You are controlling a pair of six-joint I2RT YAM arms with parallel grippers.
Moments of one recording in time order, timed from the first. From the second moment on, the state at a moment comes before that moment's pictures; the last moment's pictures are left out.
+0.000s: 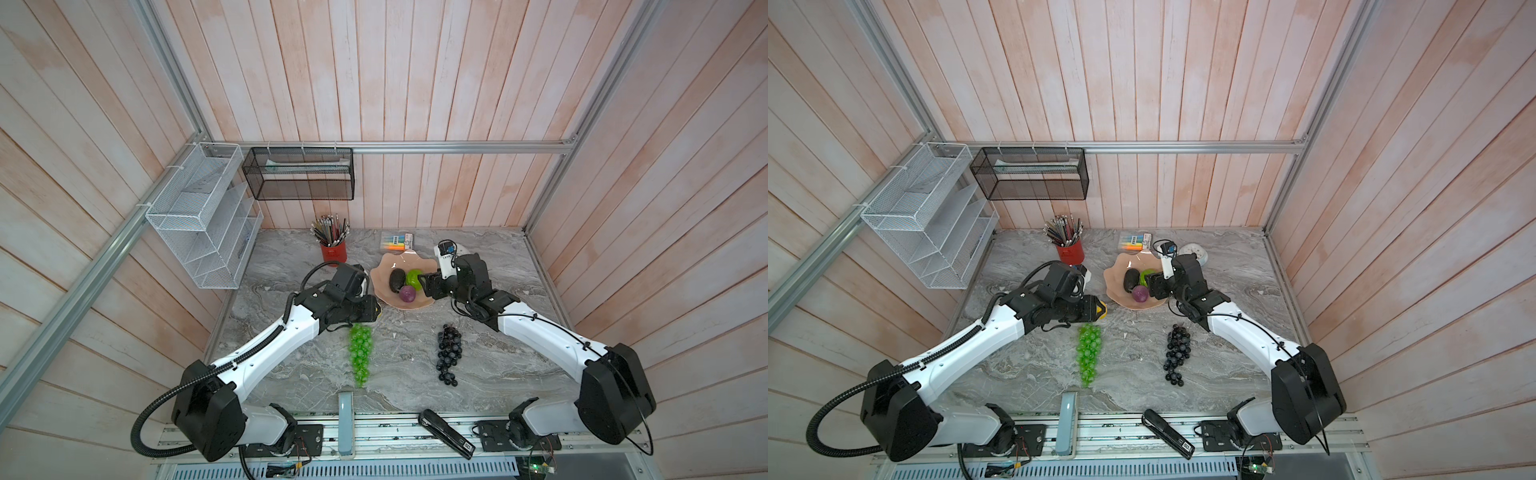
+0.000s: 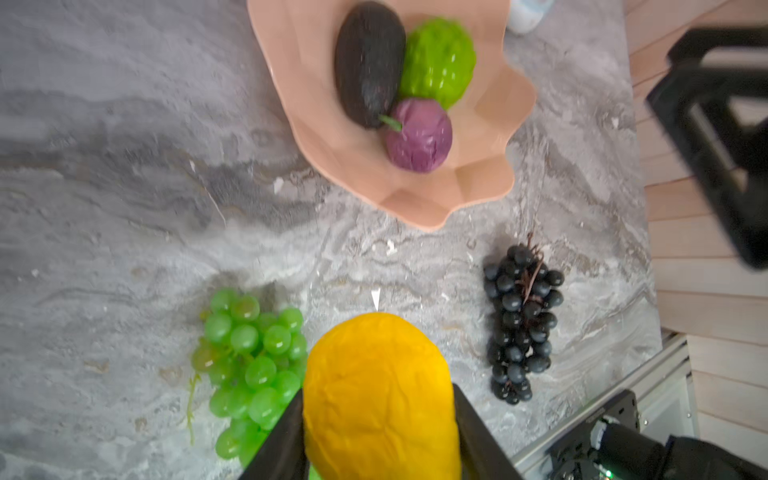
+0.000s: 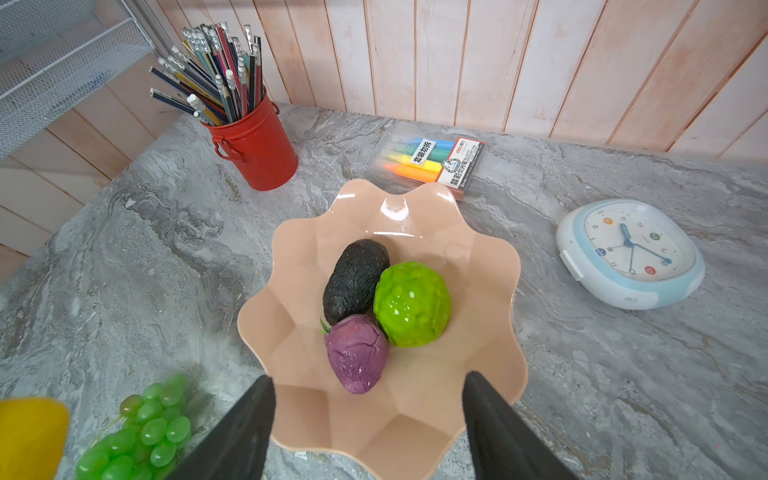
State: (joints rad) left arm -0.58 1.41 1.17 -0.65 0.15 -0.52; right arm 0.54 1.40 0.95 -0.05 -0.04 0.20
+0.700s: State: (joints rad) left arm -0.52 1.97 1.60 -0.59 0.19 -0.41; right arm 0.53 1.34 0.86 -0.07 -0.04 0.23
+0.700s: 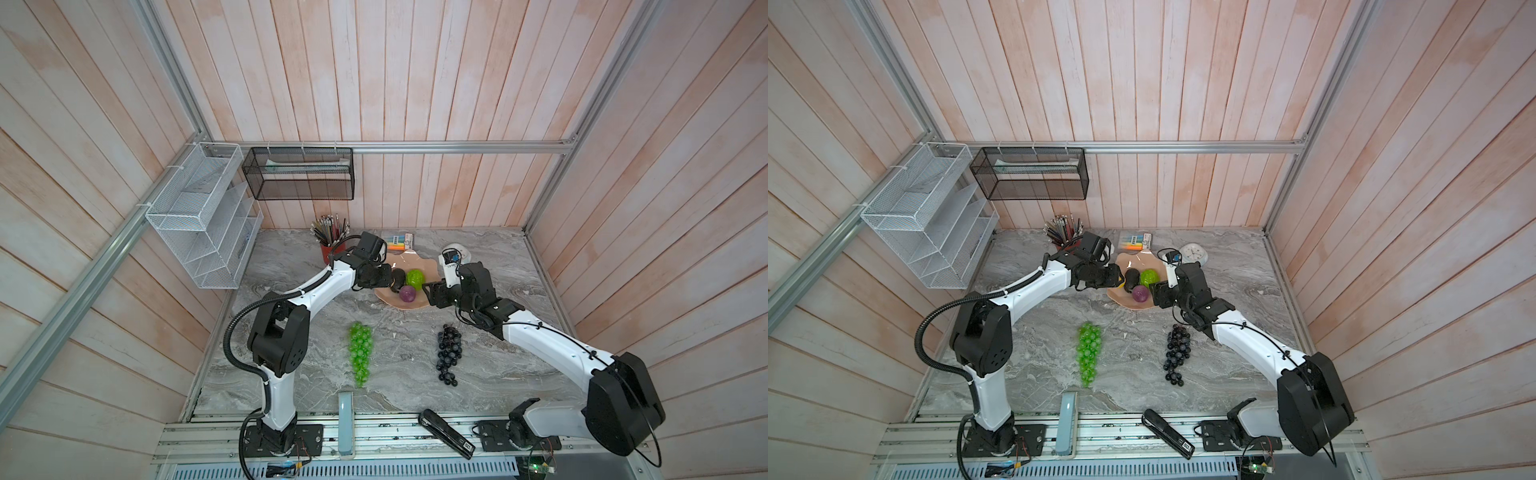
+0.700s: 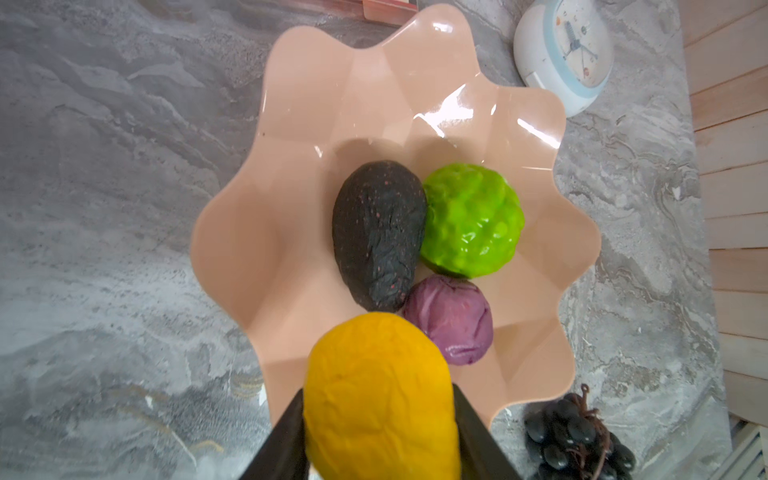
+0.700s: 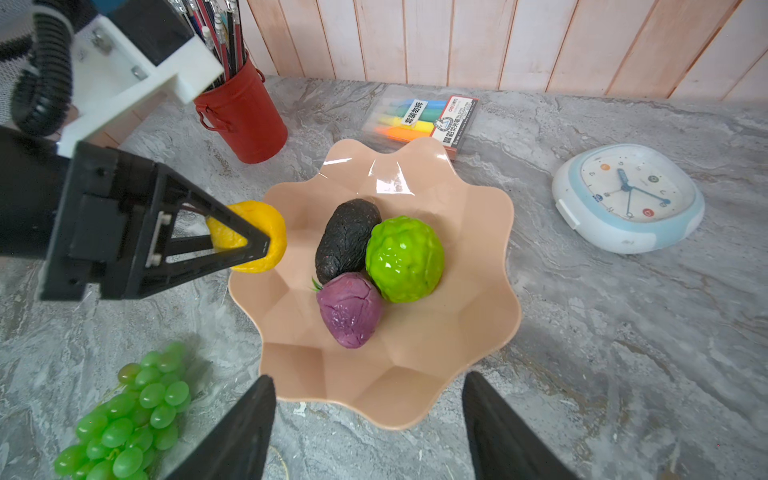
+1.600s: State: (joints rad) left arm -0.57 2.09 1.60 -0.58 0.20 -0.42; right arm 0.52 1.33 0.83 -0.06 -0.05 0.23
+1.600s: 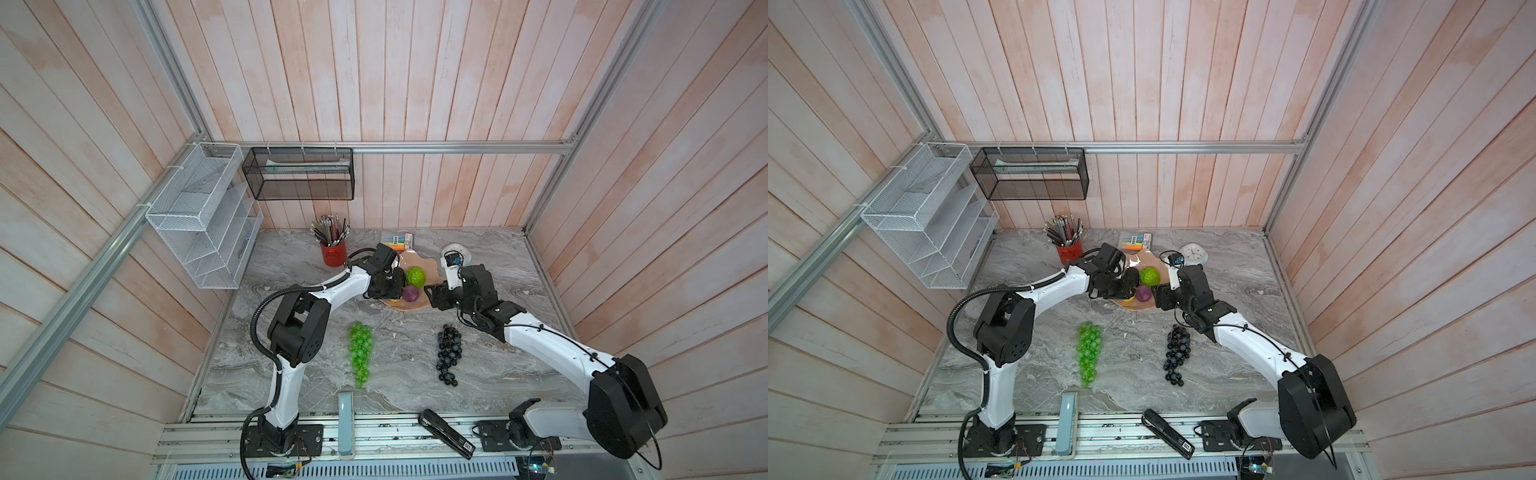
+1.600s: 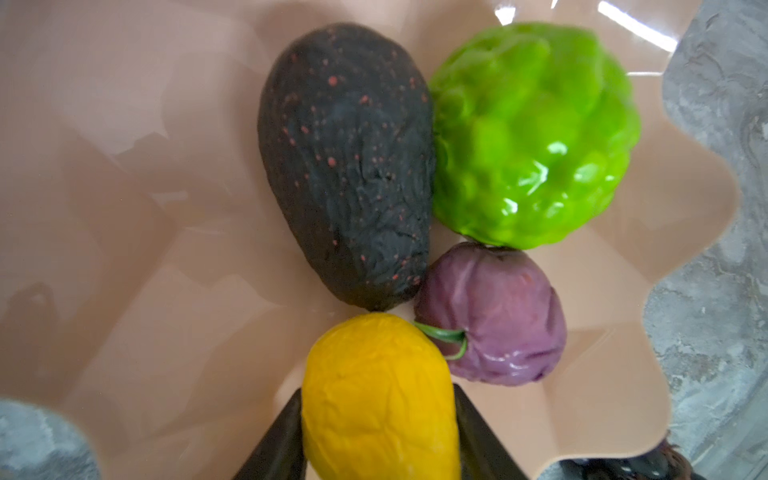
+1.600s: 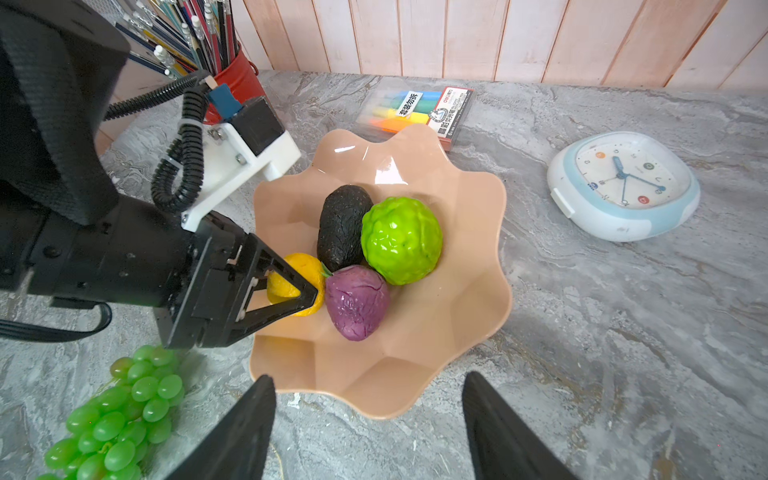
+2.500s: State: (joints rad) left arm -0.57 1.86 1.57 -0.64 0.12 -0.41; right arm 0.52 1.34 0.92 -0.09 -0.05 0.20
